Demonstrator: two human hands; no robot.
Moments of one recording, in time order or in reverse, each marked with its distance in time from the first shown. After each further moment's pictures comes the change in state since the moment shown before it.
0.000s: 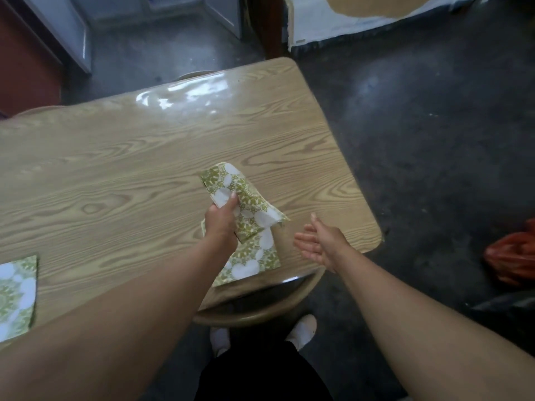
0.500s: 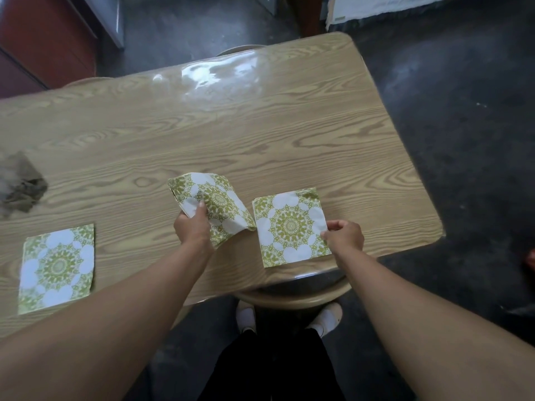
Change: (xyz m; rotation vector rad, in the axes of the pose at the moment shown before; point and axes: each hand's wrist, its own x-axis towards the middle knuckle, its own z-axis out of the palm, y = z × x) left_hand 0.027 0.023 -0.154 0.106 0.481 0.111; right_hand 0.017 0.056 0.087 -0.425 0.409 -0.262
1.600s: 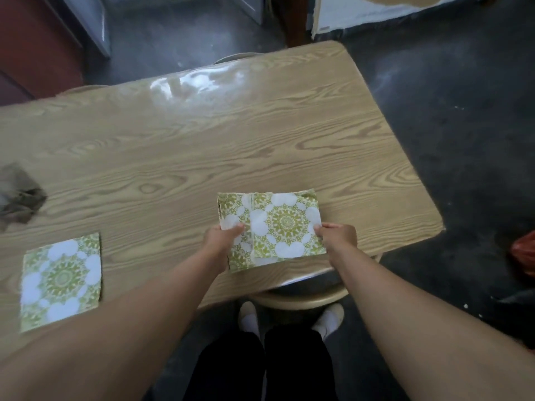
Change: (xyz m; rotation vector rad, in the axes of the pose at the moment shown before) left_hand -0.004 -0.007 -0.022 0.302 -0.523 -0.255; right_hand -0.033 -0.017 0.027 0.253 0.010 0.180
